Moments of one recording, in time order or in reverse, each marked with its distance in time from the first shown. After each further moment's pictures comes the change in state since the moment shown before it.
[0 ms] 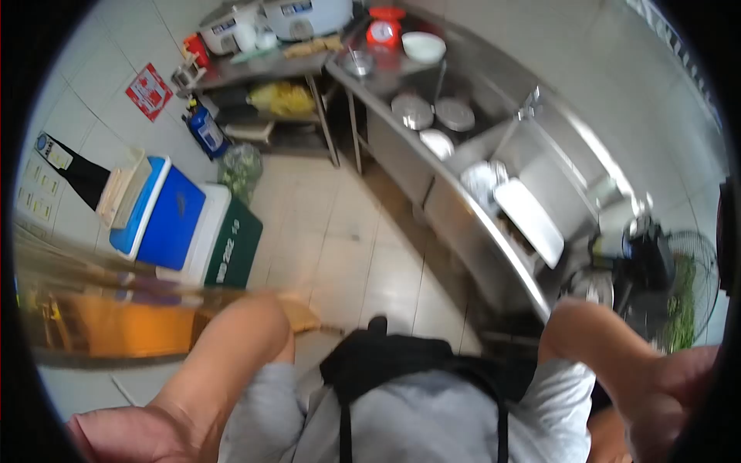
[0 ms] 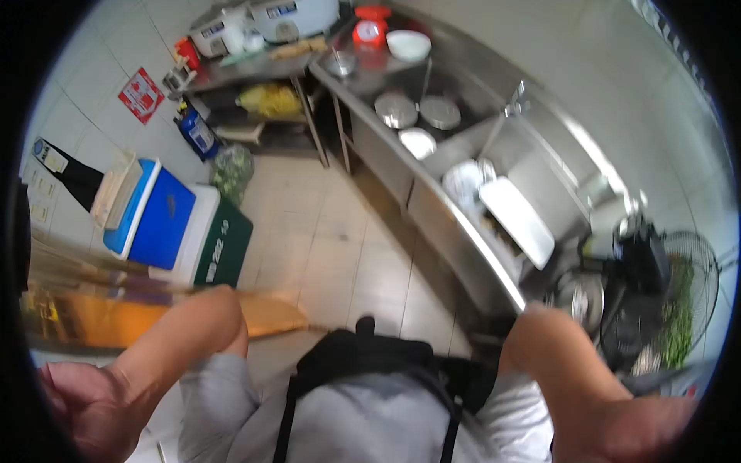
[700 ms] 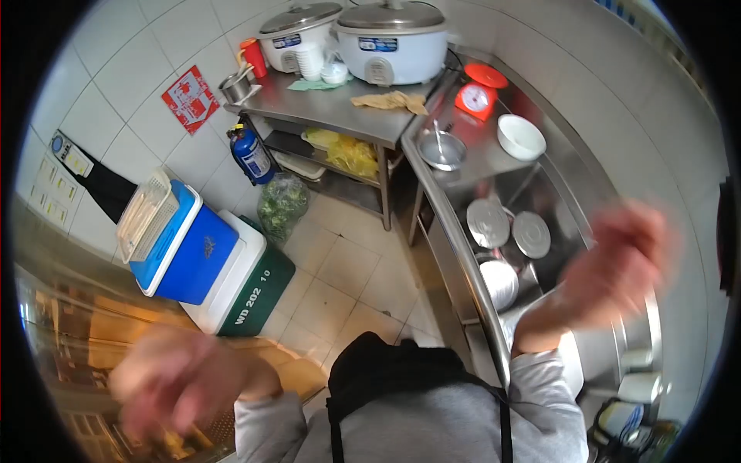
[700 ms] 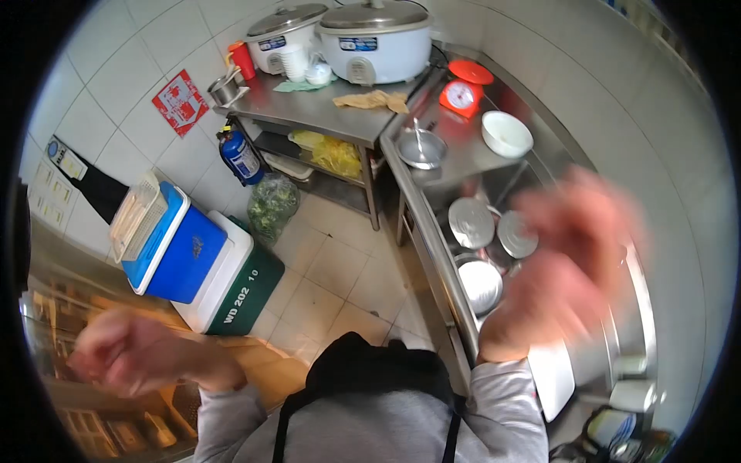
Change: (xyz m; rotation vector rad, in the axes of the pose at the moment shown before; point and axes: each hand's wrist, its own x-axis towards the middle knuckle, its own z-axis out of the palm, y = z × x) left_hand -0.150 -0.281 0.118 0.725 -0.236 -0.140; right_hand -0.183 0.323 0.254 0.086 -0.125 0.688
